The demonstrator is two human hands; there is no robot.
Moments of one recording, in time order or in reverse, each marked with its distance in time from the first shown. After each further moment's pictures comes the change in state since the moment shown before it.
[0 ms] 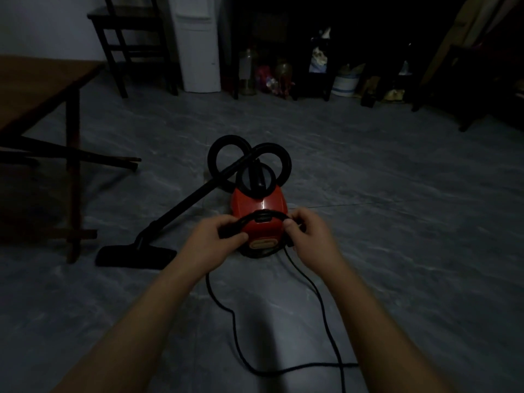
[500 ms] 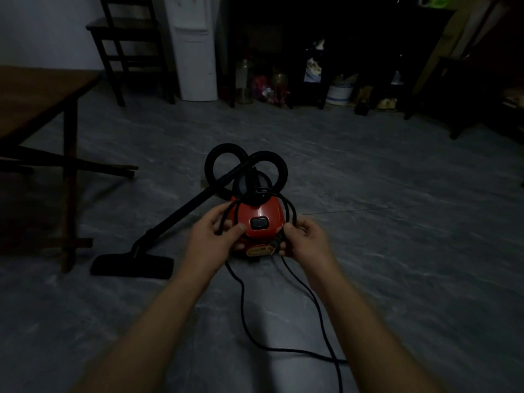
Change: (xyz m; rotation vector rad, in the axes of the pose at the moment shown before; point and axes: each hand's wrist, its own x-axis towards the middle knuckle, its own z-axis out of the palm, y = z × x) left_hand 0.005 0.008 0.015 -0.455 0.196 -0.039; right_hand -0.010 -0.025 0.003 0.561 0.050 0.303
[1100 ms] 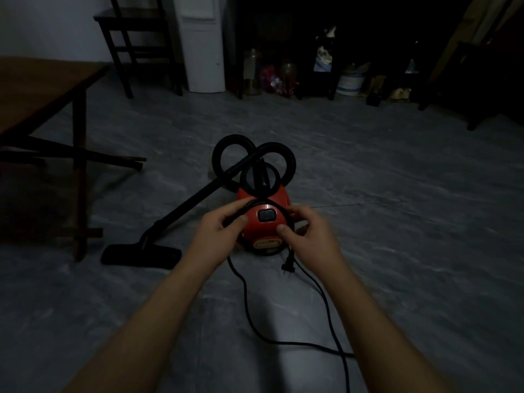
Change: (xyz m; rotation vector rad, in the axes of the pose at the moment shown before) left_hand -0.004 0.009 -0.004 0.171 -0.107 0.033; right_hand 0.012 0.014 -0.004 -0.574 0.006 -0.299
